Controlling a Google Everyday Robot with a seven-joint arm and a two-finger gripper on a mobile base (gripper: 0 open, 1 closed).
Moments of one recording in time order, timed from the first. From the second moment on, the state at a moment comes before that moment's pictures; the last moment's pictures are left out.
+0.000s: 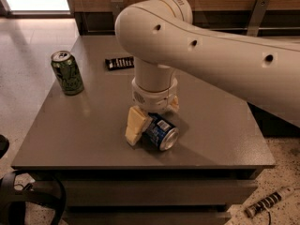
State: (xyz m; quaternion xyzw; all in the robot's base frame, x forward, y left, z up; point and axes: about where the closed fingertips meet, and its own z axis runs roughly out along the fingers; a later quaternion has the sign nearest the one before) arm 0.473 -0.017 0.814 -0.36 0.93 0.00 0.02
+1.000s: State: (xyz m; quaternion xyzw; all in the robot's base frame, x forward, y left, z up) arm 0.474 -0.017 0.817 -0.36 0.93 0.00 0.02
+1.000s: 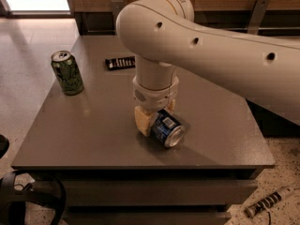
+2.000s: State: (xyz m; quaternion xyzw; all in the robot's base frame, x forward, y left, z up) arm 0.477 -0.020 0.857 -0.39 0.92 0.01 0.08
